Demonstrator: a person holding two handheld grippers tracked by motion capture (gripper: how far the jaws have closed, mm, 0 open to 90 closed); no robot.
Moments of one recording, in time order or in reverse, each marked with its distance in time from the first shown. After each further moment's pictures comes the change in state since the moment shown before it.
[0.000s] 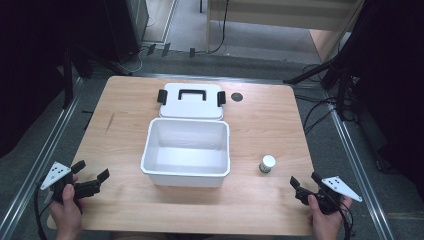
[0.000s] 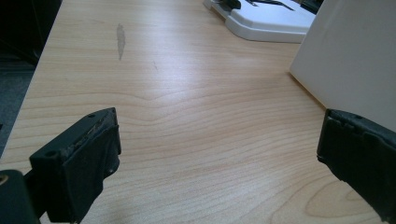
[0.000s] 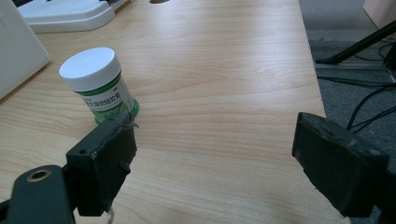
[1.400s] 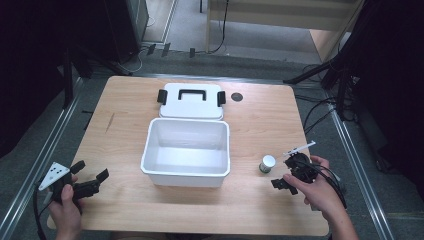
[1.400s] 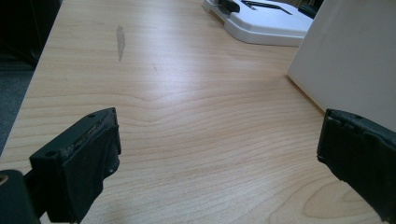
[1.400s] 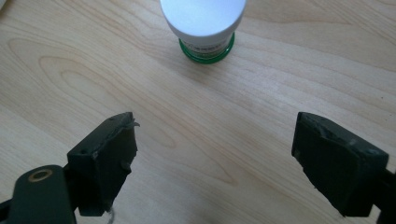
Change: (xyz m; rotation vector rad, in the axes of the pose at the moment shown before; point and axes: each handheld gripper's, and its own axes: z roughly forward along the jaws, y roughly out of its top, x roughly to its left) left arm 0.001 0.000 -0.001 -0.008 -0.008 -0.010; right arm 0.067 0.093 0.049 0.826 0.101 -0.266
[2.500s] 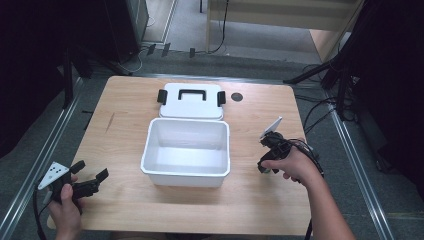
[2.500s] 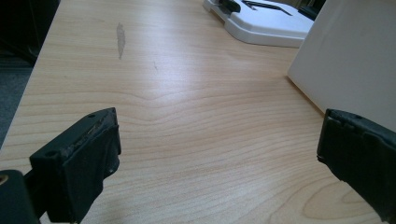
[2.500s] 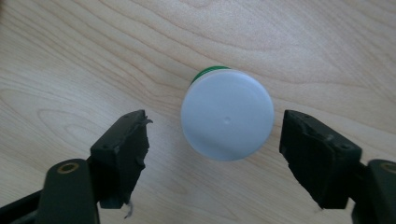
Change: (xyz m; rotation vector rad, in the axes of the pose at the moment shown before) left arm 0.002 0.000 0.001 0.000 -0.006 -0.016; right arm 0.015 0.083 0.024 0.256 -0.038 0.017
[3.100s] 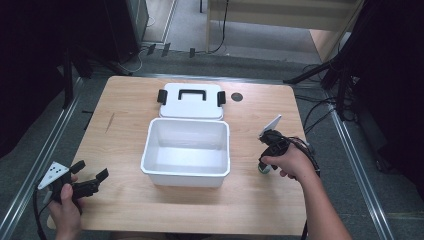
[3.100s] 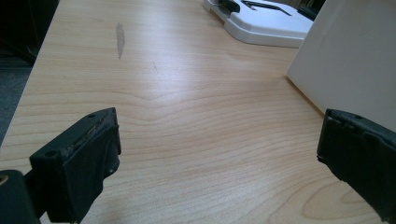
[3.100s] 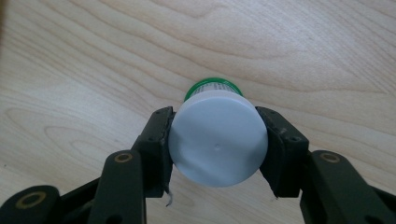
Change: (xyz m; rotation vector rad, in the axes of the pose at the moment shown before) left arm 0.000 0.000 0.000 0.002 -0.003 0.000; right arm -0.003 0.010 0.006 0.031 0.031 0.024
